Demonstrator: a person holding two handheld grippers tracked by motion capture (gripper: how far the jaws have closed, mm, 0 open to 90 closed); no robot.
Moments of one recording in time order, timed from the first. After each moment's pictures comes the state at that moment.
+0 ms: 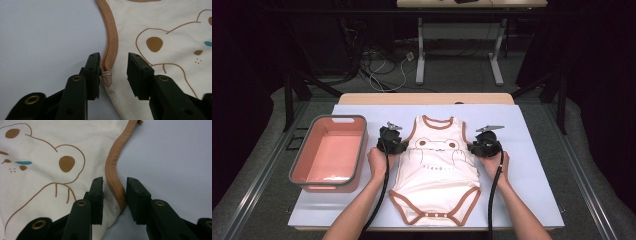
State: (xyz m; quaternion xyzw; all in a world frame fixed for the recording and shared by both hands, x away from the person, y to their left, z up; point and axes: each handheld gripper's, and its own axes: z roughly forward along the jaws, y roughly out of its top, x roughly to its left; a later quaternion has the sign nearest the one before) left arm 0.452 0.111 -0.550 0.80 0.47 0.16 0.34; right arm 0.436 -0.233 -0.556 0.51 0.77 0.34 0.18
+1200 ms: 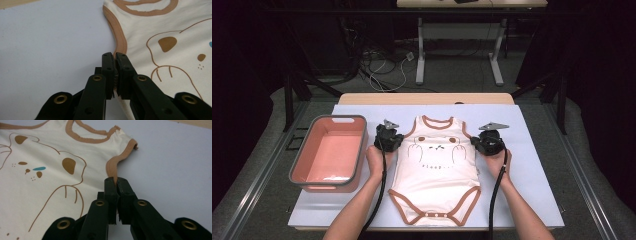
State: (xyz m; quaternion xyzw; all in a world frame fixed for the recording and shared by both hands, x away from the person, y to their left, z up) left arm 0.452 0.121 -0.542 0.78 0.46 0.20 0.37; right arm 0.430 -0.239 -0.540 0.48 0.76 0.39 0.22
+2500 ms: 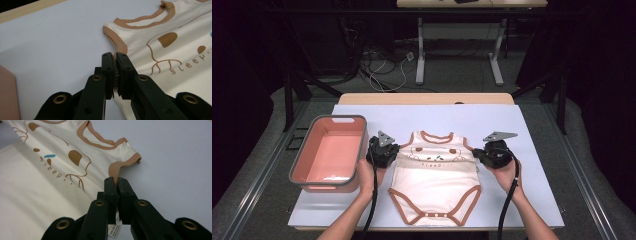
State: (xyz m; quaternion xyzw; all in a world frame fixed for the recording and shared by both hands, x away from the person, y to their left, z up) left arm 0.379 0.130 -0.522 0.80 0.42 0.22 0.36; right arm 0.369 -0.238 -0.508 0.43 0.80 0.38 0.17
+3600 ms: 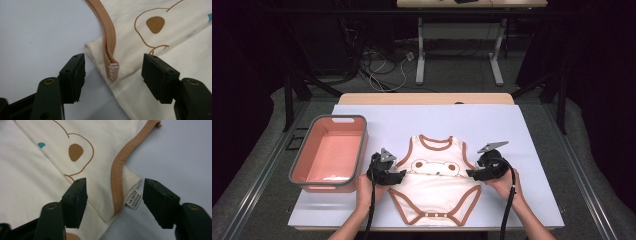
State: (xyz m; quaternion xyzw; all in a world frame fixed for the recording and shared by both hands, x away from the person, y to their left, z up) left arm 0.355 0.133 -0.554 0.84 0.41 0.15 0.34; right arm 0.360 -0.233 -0.536 0.43 0.84 0.31 0.11
